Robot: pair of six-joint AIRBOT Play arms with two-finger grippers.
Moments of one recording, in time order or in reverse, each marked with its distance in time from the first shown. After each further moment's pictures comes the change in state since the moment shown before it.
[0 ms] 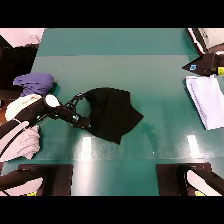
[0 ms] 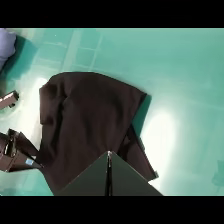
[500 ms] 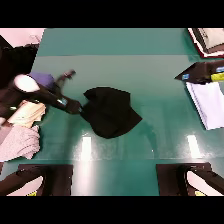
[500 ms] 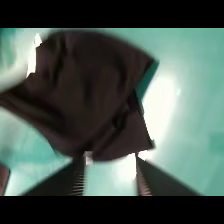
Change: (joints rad) left arm 0.114 0.195 0.287 0.069 -0.208 -0.008; right arm 0.077 -0.050 -0.003 -0.059 0.127 0.000
